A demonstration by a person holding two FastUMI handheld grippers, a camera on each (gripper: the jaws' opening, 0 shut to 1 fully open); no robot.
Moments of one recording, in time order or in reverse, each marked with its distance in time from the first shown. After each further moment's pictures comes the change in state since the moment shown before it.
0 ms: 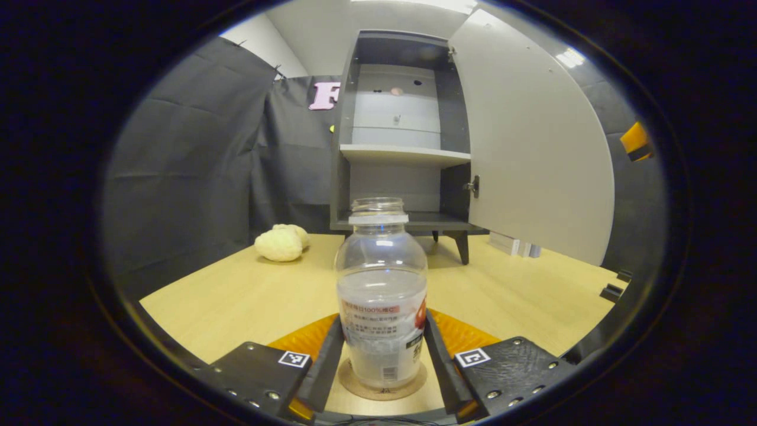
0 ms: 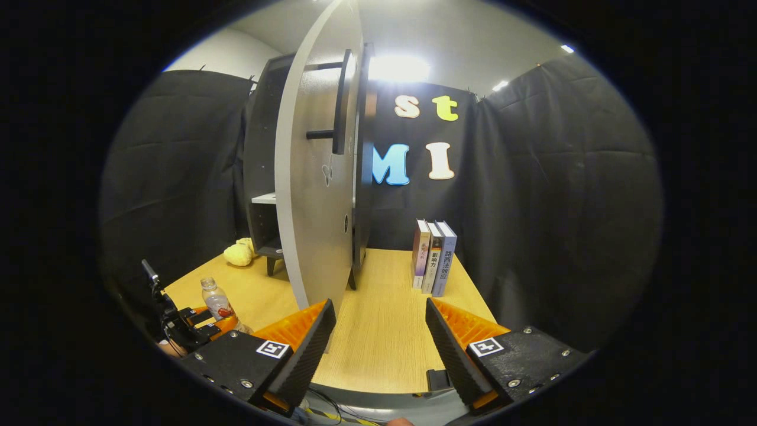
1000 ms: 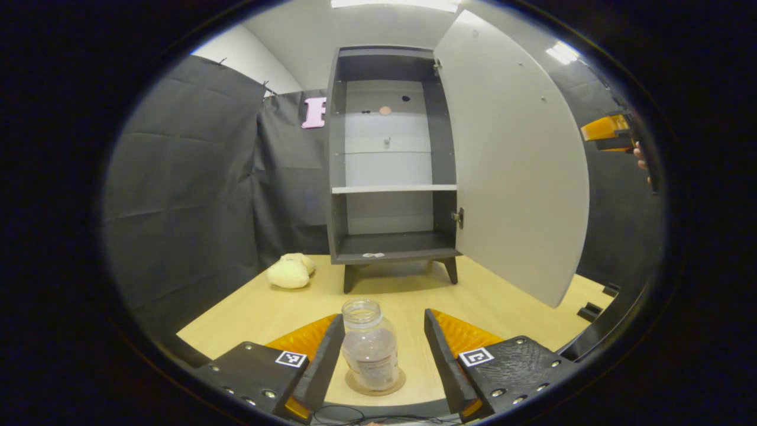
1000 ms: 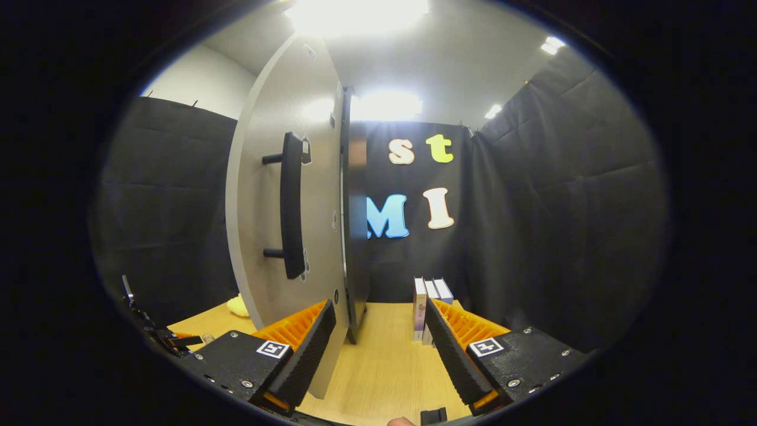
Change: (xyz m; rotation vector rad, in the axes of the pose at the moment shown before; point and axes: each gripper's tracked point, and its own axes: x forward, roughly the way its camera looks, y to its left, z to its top) left arm -0.058 -0.023 0.113 0.028 -0.021 0.002; right arm 0.019 -0.042 0.122 0.072 -0.275 0.006
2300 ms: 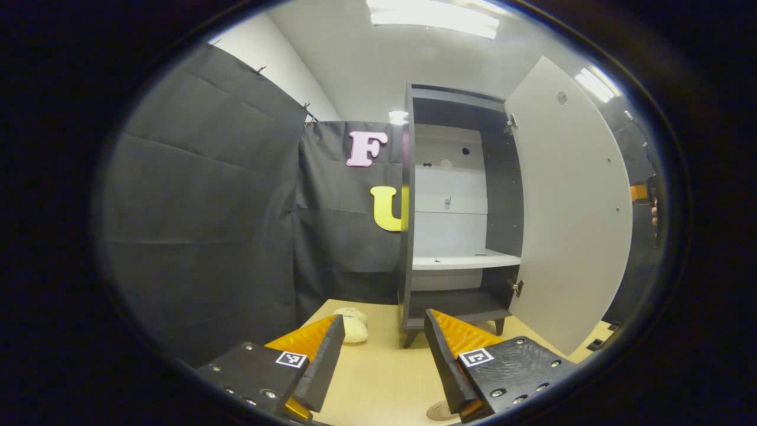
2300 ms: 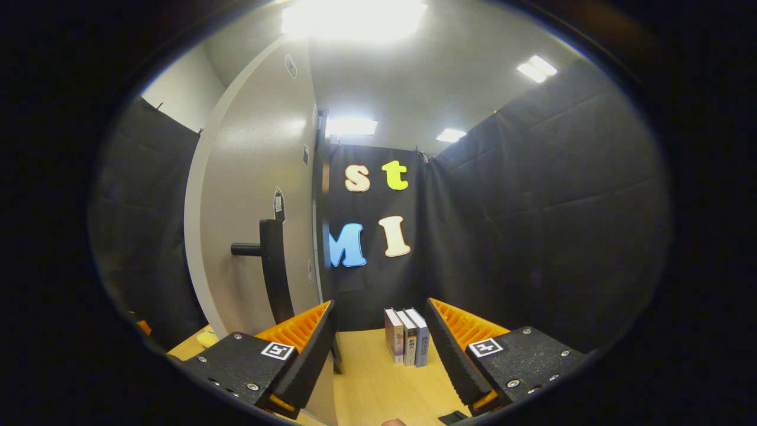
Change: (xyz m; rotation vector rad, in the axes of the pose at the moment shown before) left arm 0.010 0.189 0.132 -0.059 -0.171 0.095; right arm 0.011 0.061 0.071 0.019 -0.067 -0.272
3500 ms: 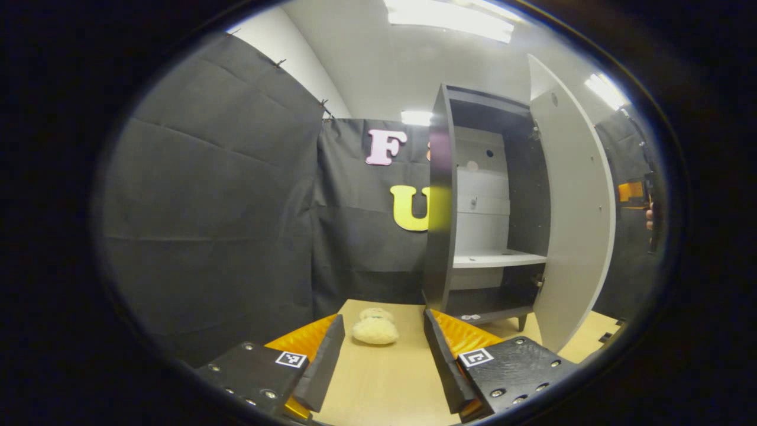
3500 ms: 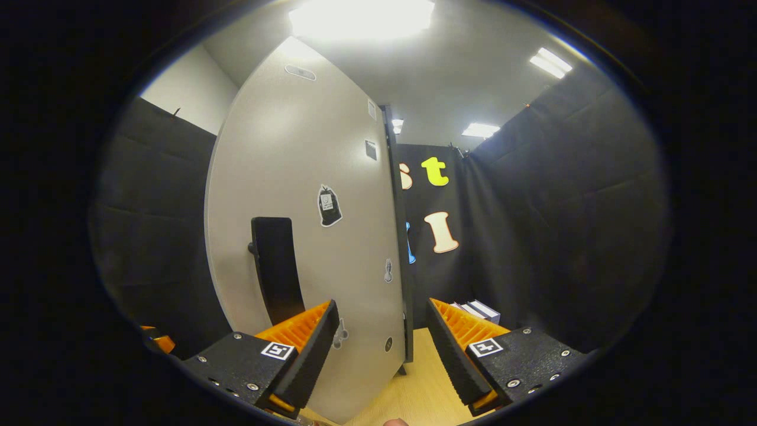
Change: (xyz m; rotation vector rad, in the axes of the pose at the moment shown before) left arm 0.002 0.107 -0.013 -0.019 0.002 0.053; right arm 0.004 0.144 -0.008 0.047 0.000 0.135
